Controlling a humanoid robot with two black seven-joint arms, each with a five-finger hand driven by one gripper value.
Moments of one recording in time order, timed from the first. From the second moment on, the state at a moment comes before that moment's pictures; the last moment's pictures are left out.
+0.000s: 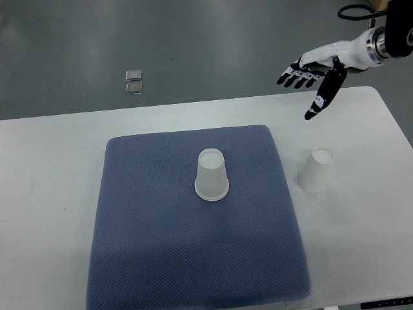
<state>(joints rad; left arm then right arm) 0.04 0.00 -0.19 -0.18 0.12 -0.18 0.14 2.11 -0.54 -1.05 1.35 -0.27 0.35 0.15</state>
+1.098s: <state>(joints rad) 0.04 0.00 -0.19 -0.17 0.12 -0.18 0.14 2.05 -0.40 -1.15 1.42 -0.31 0.17 0.00</state>
